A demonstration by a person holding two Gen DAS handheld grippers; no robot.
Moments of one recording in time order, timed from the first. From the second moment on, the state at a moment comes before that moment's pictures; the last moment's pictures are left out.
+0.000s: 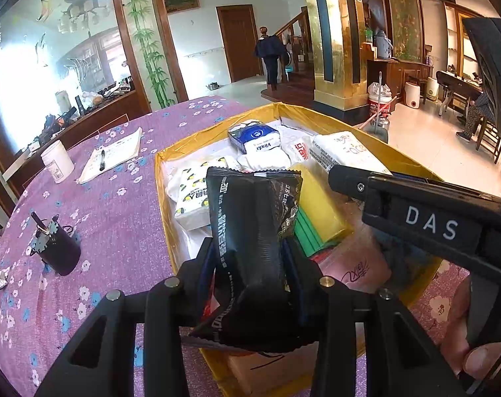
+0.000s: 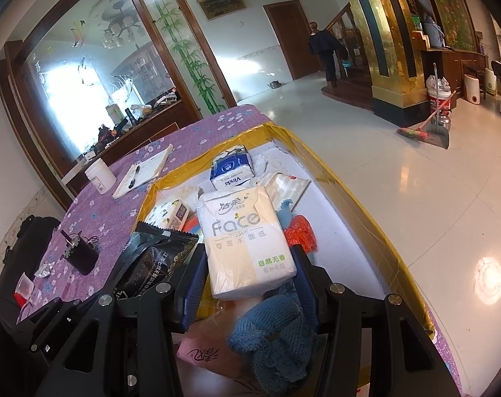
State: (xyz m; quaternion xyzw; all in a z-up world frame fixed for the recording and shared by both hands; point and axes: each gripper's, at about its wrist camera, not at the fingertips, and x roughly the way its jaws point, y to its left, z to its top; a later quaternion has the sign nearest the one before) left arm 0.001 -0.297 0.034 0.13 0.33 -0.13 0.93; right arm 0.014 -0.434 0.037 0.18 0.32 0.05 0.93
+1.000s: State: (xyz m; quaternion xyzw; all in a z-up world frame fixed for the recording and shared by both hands) left arm -0.005 -0.294 0.034 0.15 0.33 -0.12 0.92; right arm 0.015 -0.431 0.031 0.16 0.34 0.04 0.93
